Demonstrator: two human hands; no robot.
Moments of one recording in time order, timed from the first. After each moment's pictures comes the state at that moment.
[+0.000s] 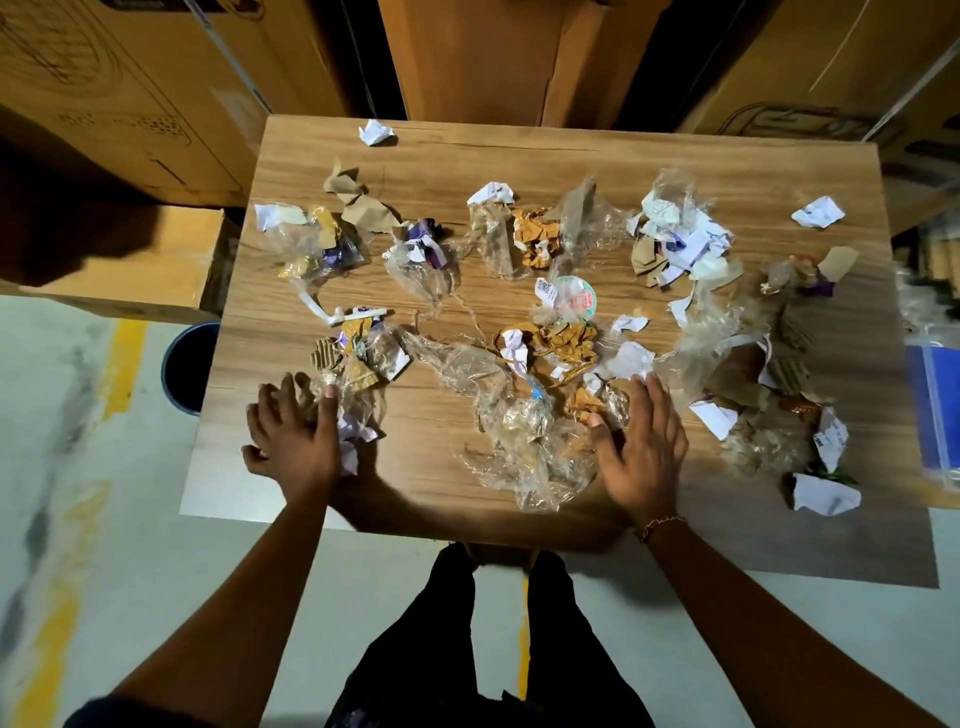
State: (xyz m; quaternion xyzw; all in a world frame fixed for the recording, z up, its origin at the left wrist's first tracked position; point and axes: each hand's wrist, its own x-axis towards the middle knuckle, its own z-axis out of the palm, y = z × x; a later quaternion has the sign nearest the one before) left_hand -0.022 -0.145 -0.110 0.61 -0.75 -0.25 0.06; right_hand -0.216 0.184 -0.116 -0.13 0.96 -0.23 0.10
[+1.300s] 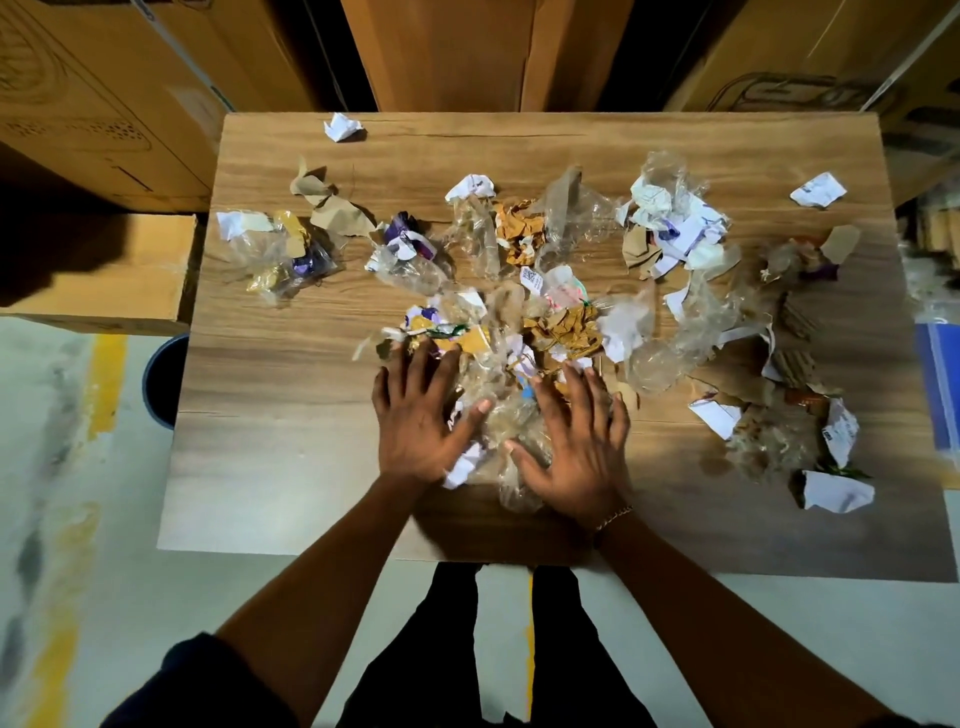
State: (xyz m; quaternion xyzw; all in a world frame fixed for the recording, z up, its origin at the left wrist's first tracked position) left_hand -0.119 -0.074 -0.121 0.25 -0.94 -0.23 0.00; right_hand -0.203 0.134 -0.110 -0.31 0.94 -0.09 0.12
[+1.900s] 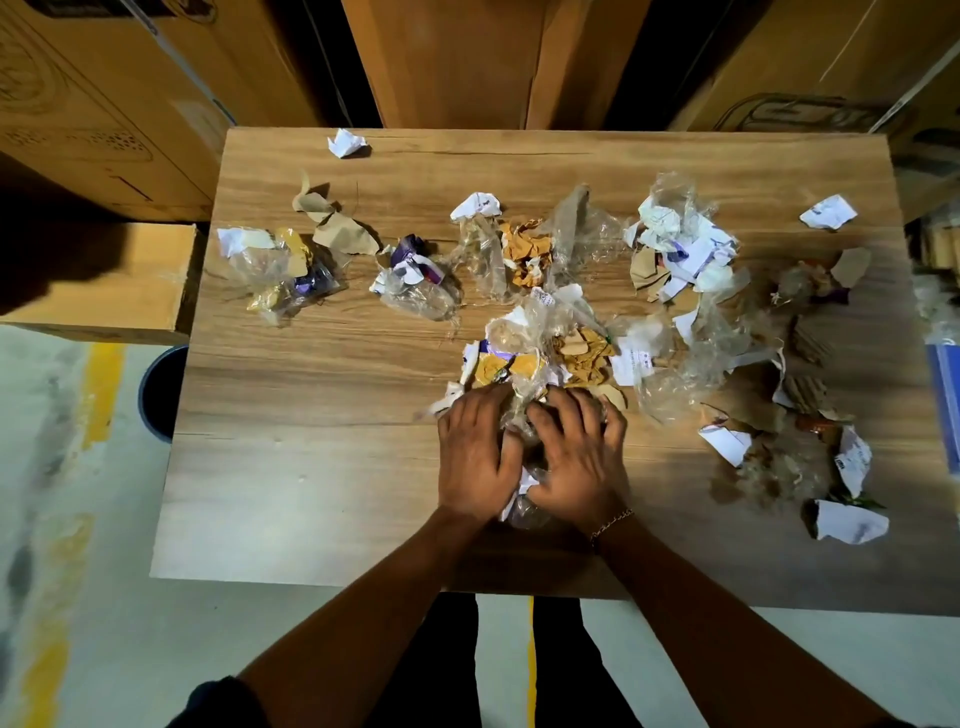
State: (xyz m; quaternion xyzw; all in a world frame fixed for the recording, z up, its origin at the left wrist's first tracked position) left_hand -0.147 -0.018 -0.112 0.24 -0.89 -0.38 0.10; right_hand -0.220 0.115 -0.106 -0.37 0.92 -0.08 0.09
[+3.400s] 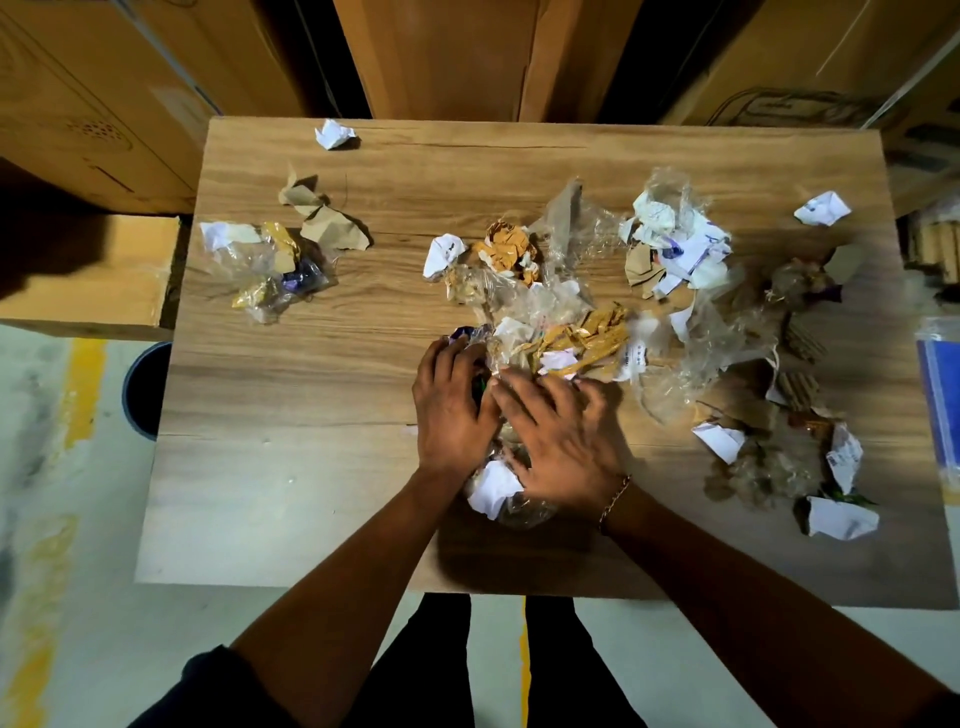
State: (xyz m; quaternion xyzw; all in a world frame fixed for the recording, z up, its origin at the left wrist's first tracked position) left_hand -0.177 -0.056 -0.123 0.27 -0.89 -0.35 0.10; right_hand -0.239 0.095 -0.085 -0.49 0.87 0.01 -0.01
